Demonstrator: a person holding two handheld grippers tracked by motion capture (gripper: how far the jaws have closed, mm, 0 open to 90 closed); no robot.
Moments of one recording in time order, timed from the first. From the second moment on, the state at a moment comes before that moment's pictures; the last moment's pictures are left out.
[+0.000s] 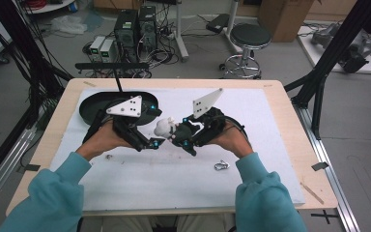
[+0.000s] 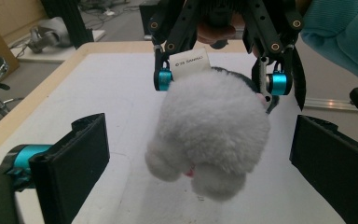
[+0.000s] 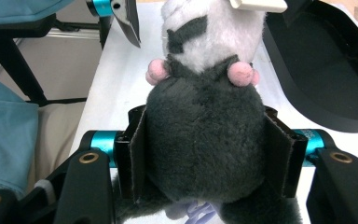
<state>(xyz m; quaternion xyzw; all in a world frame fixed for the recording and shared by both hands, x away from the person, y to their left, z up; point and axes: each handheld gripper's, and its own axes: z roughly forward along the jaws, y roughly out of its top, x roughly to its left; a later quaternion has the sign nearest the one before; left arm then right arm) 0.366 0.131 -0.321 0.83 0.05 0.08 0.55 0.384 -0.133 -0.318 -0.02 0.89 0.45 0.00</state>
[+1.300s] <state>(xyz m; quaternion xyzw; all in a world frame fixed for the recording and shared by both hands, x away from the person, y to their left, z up) 0.367 0.130 -0.320 0.84 0.02 0.04 0.54 0.384 -0.123 -0.323 -0.03 0.90 0.44 -0.01</state>
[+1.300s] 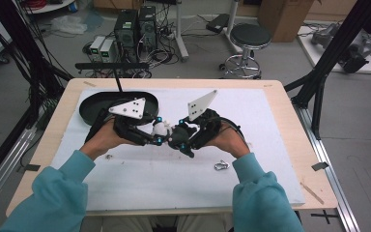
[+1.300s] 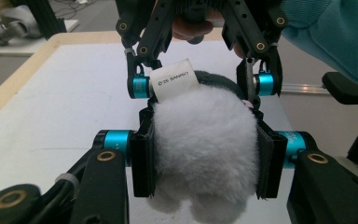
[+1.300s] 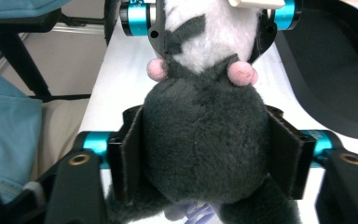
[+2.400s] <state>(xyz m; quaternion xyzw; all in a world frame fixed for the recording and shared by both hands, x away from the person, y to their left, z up) 0.371 0.220 -0.296 0.78 0.21 0.19 0.56 0.390 -0.175 -0.306 0.12 0.84 0.53 0.07</state>
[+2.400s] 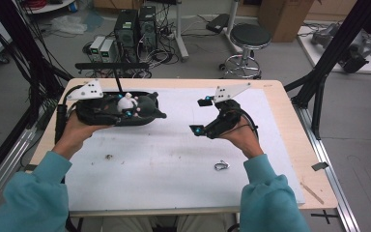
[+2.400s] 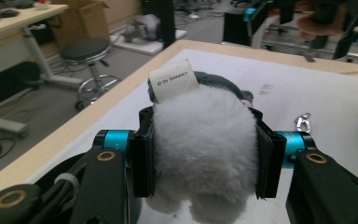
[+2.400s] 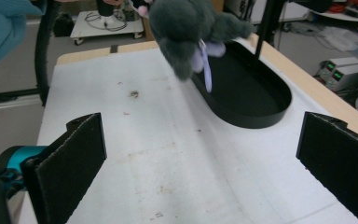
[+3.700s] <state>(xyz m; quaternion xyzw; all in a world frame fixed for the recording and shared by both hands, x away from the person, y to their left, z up) 0.382 0.323 -0.293 0.67 0.41 0.34 0.52 0.369 -0.266 -0.321 0.21 0.78 0.57 0.14</state>
